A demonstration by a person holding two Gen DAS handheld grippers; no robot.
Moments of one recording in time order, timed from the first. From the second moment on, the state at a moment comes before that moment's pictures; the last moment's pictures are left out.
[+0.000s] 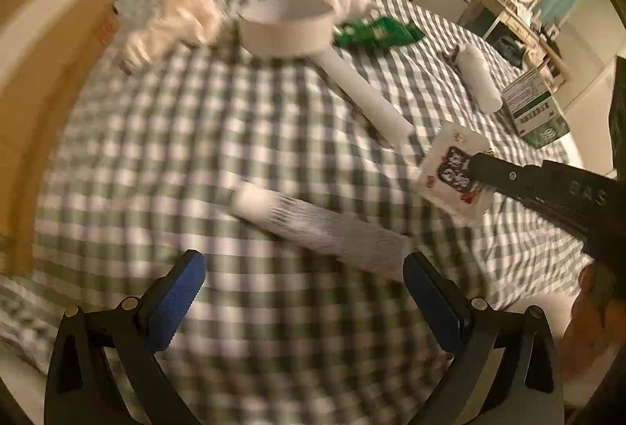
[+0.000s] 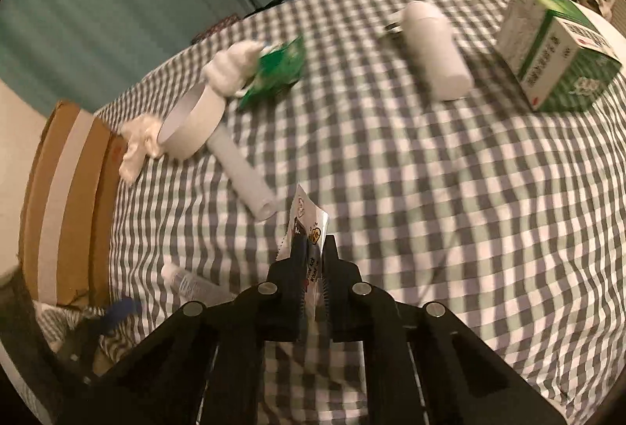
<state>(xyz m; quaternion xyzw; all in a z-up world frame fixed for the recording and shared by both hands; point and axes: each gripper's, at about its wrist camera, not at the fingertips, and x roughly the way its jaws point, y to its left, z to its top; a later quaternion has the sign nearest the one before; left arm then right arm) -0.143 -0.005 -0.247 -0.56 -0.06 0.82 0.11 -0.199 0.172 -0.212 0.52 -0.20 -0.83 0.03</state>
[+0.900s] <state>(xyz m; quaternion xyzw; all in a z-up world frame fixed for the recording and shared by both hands) -0.148 -0.015 -0.183 -0.45 0.02 0.89 0.09 -0.185 0.160 -0.196 0.51 -0.16 -0.84 0.06</state>
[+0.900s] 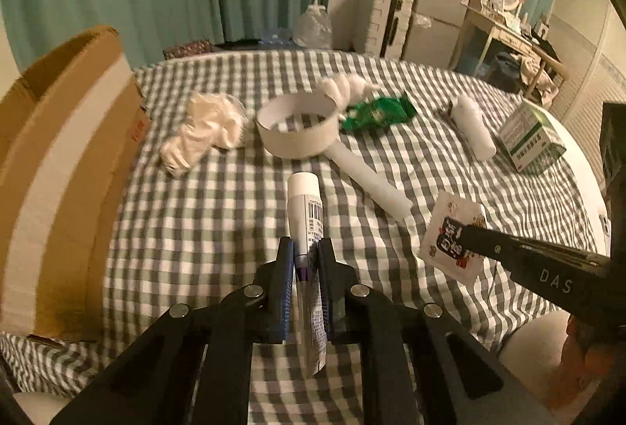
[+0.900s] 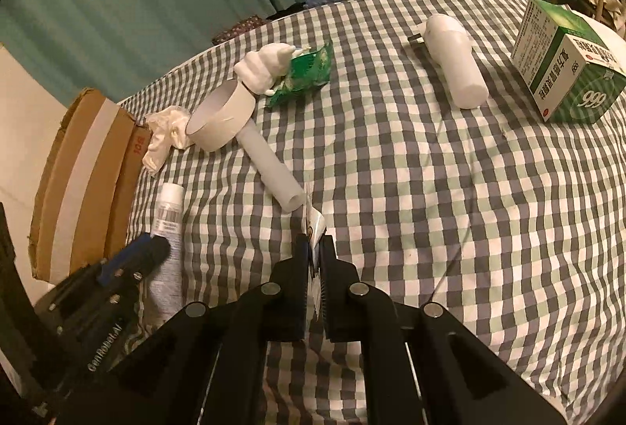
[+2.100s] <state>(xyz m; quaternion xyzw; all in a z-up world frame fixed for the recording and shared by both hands) -0.152 -0.295 -0.067 -0.37 -0.06 0.92 -0.09 -0.228 -0.147 -0.036 0.41 -0.05 -0.85 0.32</state>
